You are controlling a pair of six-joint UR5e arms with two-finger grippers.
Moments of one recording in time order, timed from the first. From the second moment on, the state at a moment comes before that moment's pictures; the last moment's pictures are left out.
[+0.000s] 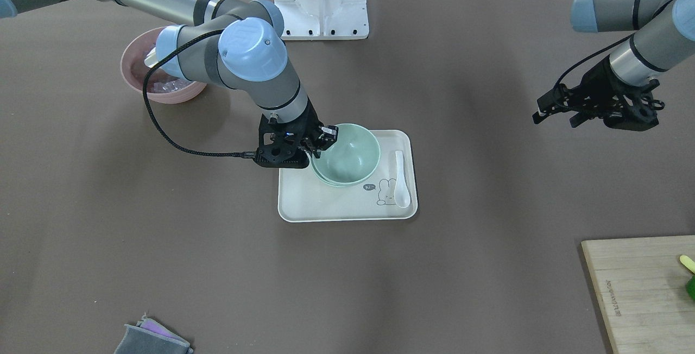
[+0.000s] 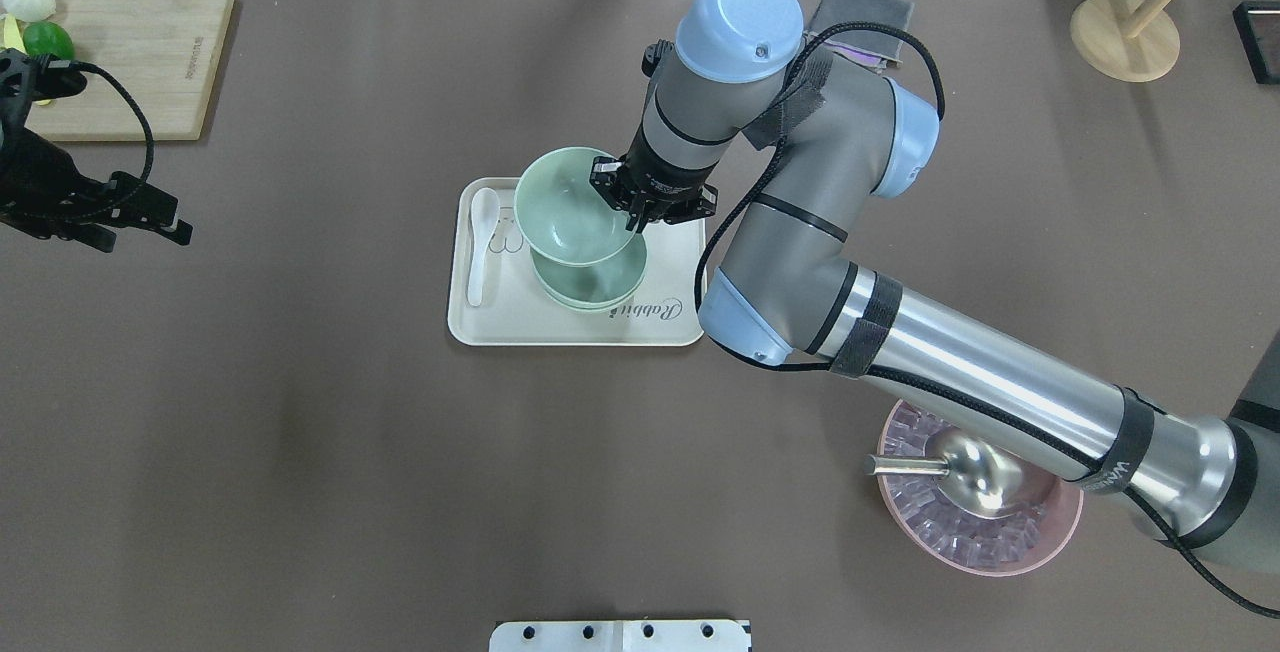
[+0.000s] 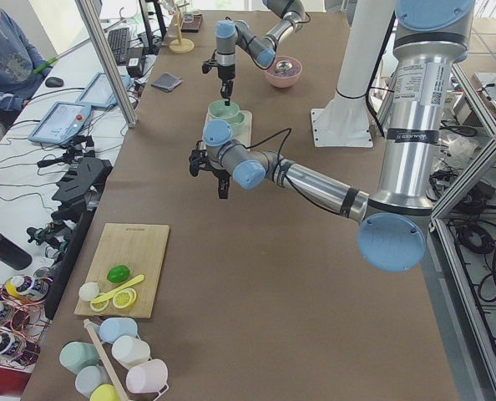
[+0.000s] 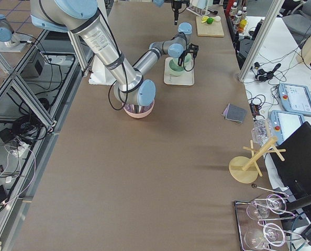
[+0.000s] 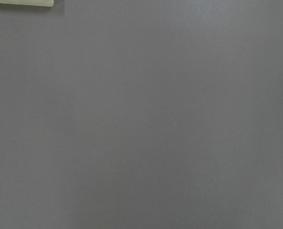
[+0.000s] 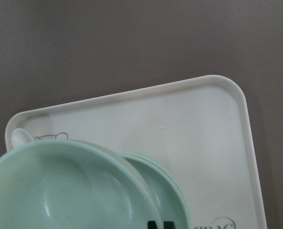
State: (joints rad) left arm -1.05 -1.66 -1.81 -1.93 -2.37 -0.83; right arm 0.66 -0.73 1.43 -1.36 2.10 1.35
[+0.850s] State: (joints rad) left arm -1.05 -1.66 -1.82 -1.93 -2.38 -0.84; right arm 0.68 -0.74 1.43 -1.36 2.14 1.35
